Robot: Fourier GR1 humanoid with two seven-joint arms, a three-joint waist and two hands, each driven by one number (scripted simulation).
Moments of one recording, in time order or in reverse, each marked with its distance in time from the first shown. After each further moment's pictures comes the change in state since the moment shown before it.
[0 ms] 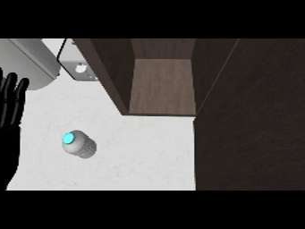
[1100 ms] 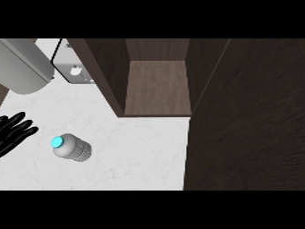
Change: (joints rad) left arm 0.155 0.458 0.138 0.136 0.745 -0.714 0.206; right arm 0.410 0.051 0.183 -0.352 -0.103 0.038 0.186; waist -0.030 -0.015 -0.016
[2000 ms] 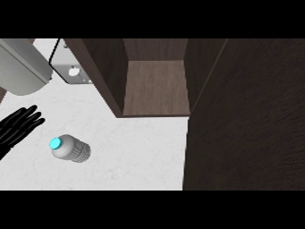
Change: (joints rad) left arm -0.076 -0.164 0.090 0.259 -0.345 -0.117 -0.133; right arm 0.265 -0.021 0.092 -0.042 0.038 0.049 -0.163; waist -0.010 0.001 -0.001
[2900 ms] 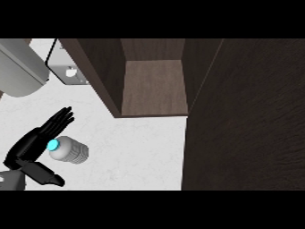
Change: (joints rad) left arm -0.190 -0.100 -0.059 0.620 -0.525 0.114 -0.495; right arm 0.196 -0.058 0.047 -0.004 0.016 0.037 -0.193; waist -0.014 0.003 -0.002
